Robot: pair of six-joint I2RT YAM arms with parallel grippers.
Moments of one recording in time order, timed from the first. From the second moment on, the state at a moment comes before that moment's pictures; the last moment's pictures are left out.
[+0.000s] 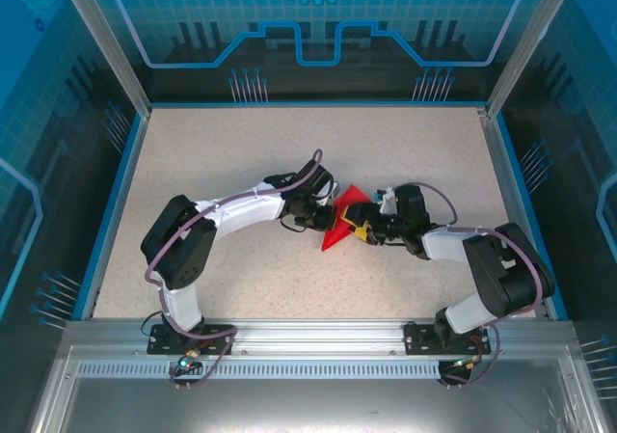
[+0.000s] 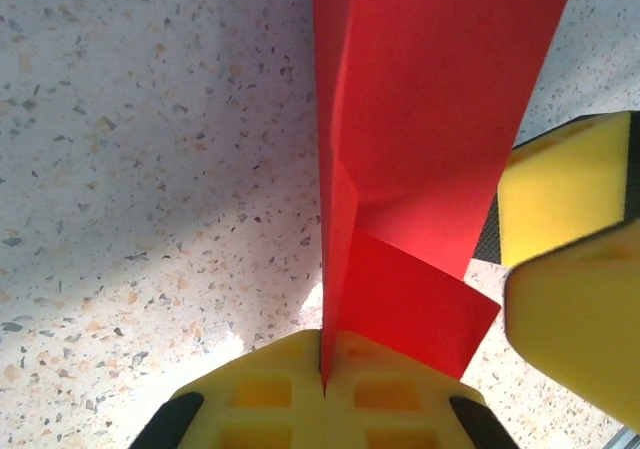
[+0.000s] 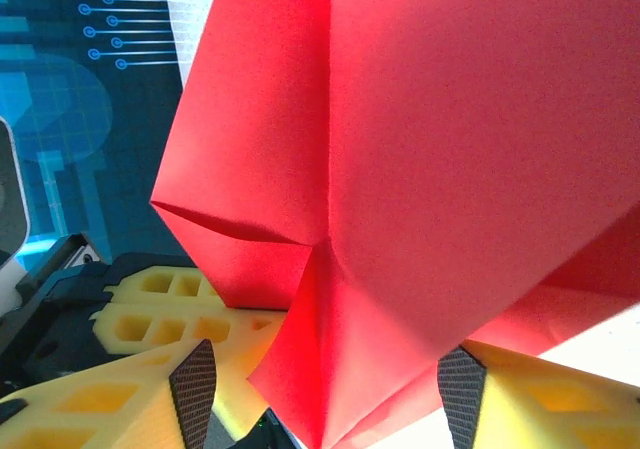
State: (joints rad) left arm -0.70 1.84 1.26 -0.53 0.27 -0.45; right arm 0.34 1.53 0.48 0.42 -0.71 1.10
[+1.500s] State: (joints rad) left arm -0.69 1.81 1.23 -0.49 0.30 -0.46; right arm 0.42 1.60 0.52 0.42 -0.67 1.16
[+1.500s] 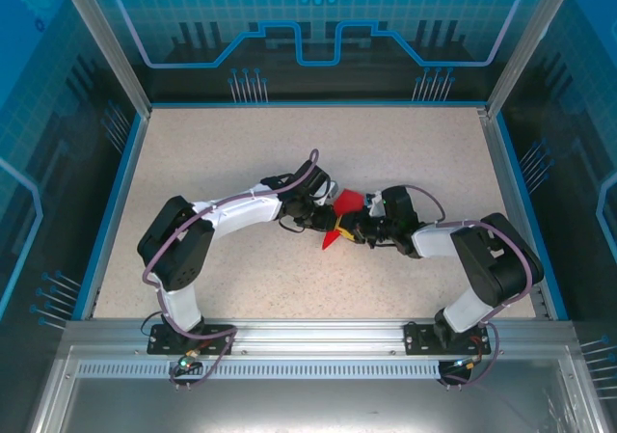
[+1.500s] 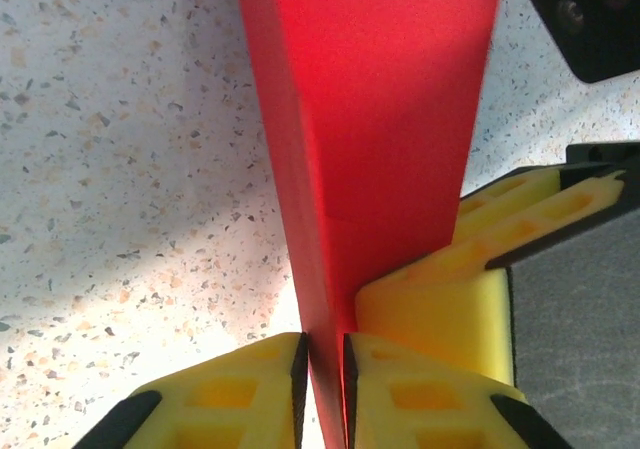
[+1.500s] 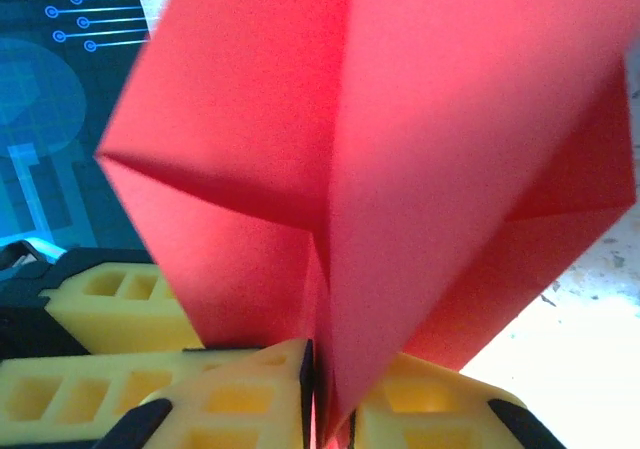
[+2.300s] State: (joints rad) left arm -0.57 1.67 1.08 -0.45 0.36 -0.51; right arm 0.53 1.55 0.99 -0.57 -0.21 0.54
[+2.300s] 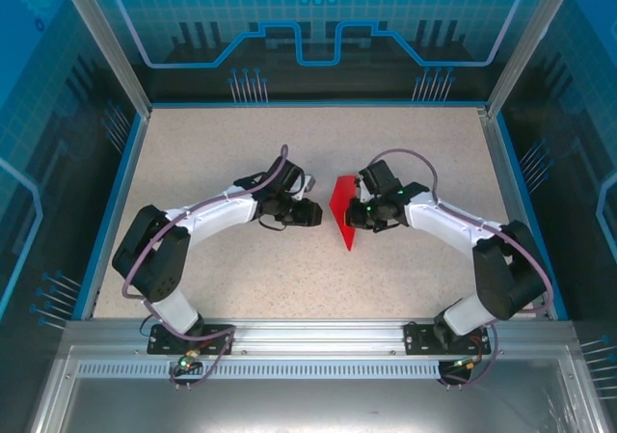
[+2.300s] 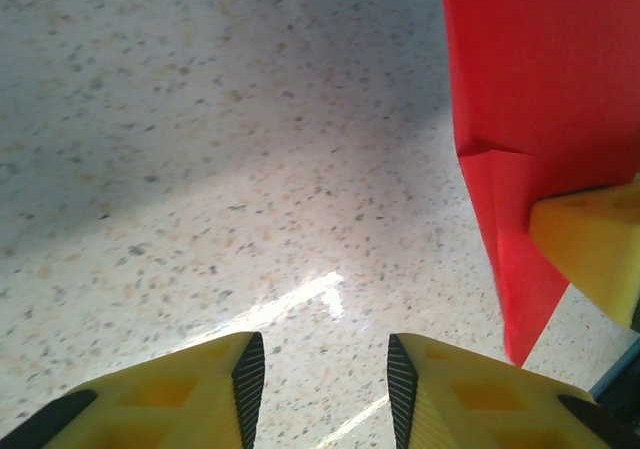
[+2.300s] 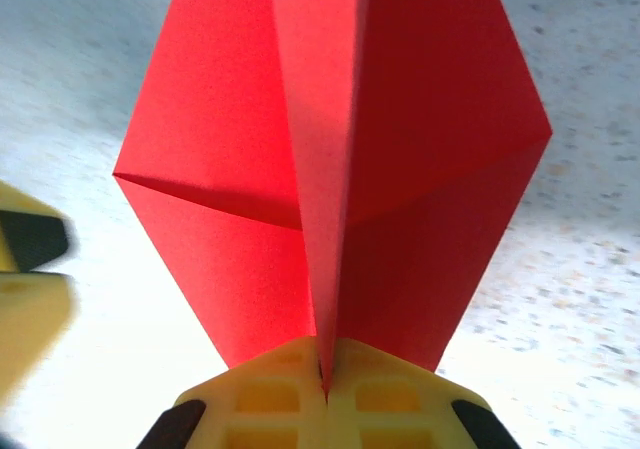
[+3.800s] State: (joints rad) left arm -0.52 1.62 1.00 -0.45 0.36 -0.51; right arm 0.68 1.78 1.05 -0.63 0.06 0.29
